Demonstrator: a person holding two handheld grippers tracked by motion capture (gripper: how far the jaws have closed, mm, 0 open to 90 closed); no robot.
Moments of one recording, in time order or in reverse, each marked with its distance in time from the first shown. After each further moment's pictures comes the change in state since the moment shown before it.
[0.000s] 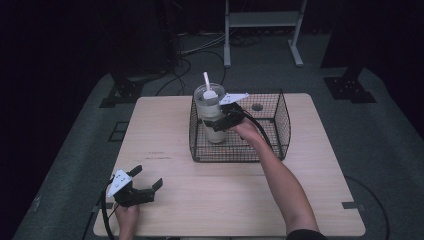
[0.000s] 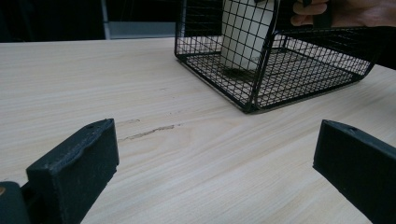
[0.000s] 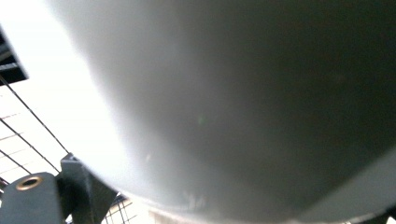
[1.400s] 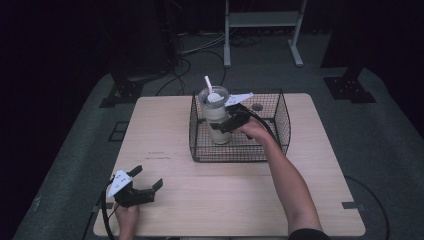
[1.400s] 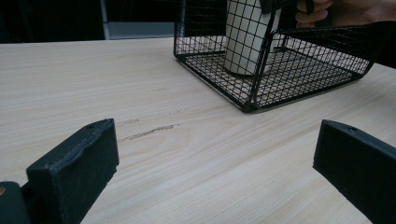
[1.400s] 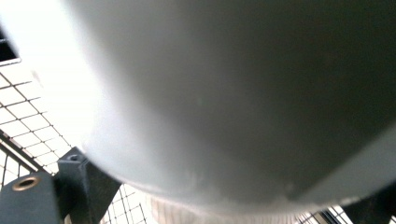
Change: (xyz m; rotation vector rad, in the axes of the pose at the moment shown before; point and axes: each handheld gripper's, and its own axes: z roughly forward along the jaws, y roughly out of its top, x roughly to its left) left arm -0.001 0.000 0.000 0.004 -0.001 0.002; right arm -0.018 -0.014 -0.008 0.055 0.063 -0.027
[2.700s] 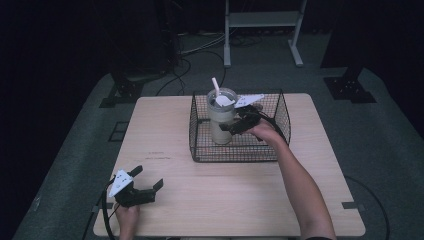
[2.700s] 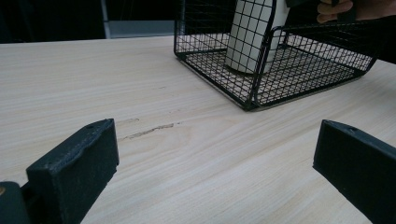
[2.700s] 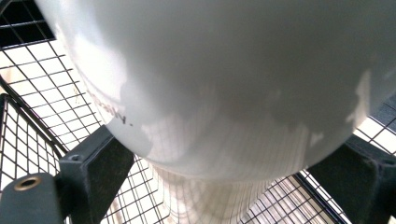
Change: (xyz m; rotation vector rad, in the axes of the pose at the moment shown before) left arm -0.001 0.000 0.001 0.009 0.006 0.011; right arm 0.000 -0.008 -0.034 0.013 -0.032 0.001
